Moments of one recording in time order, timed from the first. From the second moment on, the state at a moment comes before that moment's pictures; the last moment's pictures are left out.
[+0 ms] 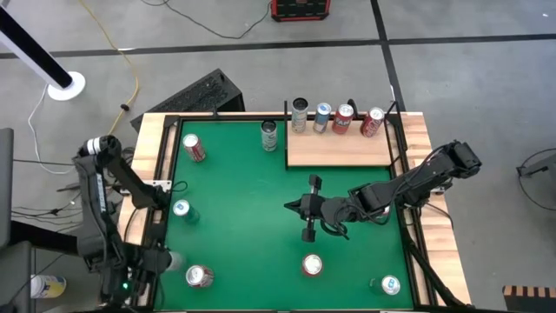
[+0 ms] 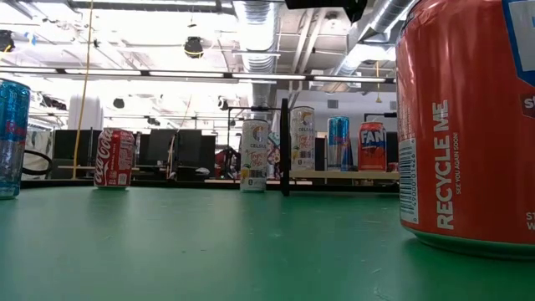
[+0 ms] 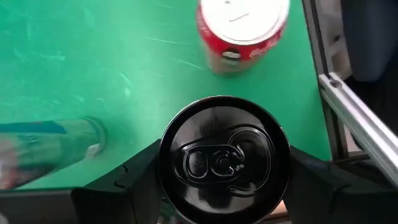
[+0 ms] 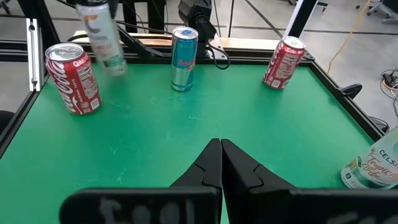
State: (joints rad) left arm -1.27 1.31 1.17 -1.18 -0.31 -1.05; right arm 0.38 1.49 1.11 -0.07 0.53 0.15
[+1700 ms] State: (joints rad) left arm -0.12 1.56 1.24 -0.66 0.12 0.29; right arm 0.38 1.42 1.11 -0.23 0.53 0.13
